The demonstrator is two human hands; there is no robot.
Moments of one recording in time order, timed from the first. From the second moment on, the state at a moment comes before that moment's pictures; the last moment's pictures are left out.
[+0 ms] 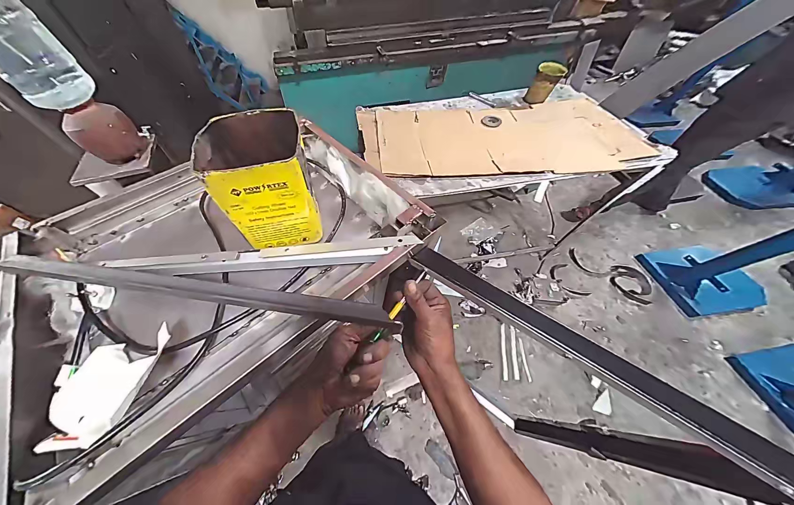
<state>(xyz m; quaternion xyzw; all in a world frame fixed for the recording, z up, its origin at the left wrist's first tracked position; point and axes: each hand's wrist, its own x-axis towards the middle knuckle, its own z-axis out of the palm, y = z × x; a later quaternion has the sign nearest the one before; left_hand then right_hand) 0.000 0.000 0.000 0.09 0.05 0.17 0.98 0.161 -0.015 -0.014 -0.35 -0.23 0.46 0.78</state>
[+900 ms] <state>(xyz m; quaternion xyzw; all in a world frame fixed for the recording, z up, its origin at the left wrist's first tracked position) 0.007 -0.002 0.007 0.41 0.33 0.33 0.78 0.162 -0.014 -0.014 -0.39 -0.23 0.44 0.77</state>
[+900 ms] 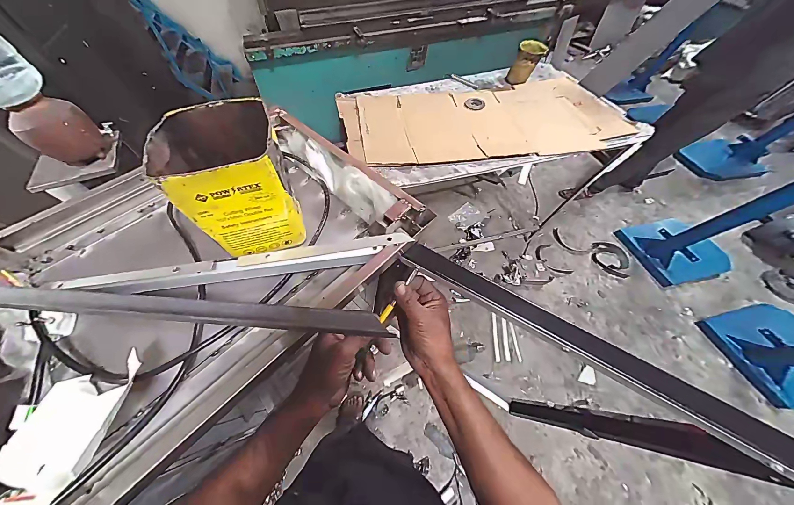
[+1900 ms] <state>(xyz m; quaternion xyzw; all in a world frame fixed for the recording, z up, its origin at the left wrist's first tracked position) 0.083 -0.119 0.012 0.54 0.19 0.28 0.77 0.237 -0.178 0.009 -0.44 -0.25 0.36 0.78</state>
